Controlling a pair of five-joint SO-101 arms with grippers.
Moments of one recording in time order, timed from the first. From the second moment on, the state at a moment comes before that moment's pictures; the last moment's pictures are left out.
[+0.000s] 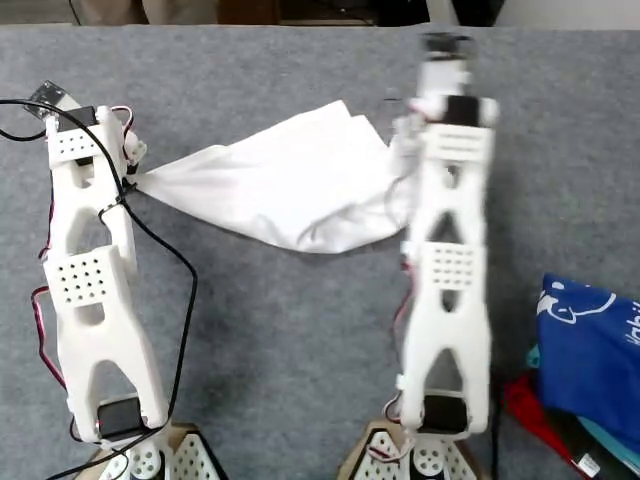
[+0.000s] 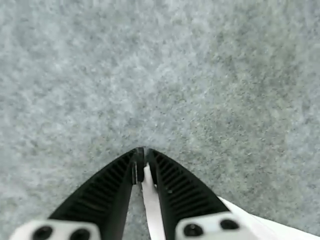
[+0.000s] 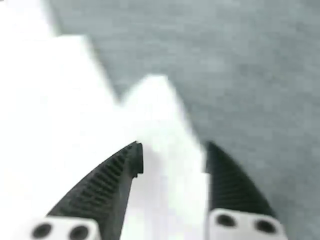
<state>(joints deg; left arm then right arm) -17.9 56.5 -52.8 75.0 29.7 -2.0 75.6 -92.9 92.3 -0.6</state>
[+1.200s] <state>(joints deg) -18.2 56.5 -52.8 75.0 29.4 11.3 75.2 -92.6 100.4 8.5</state>
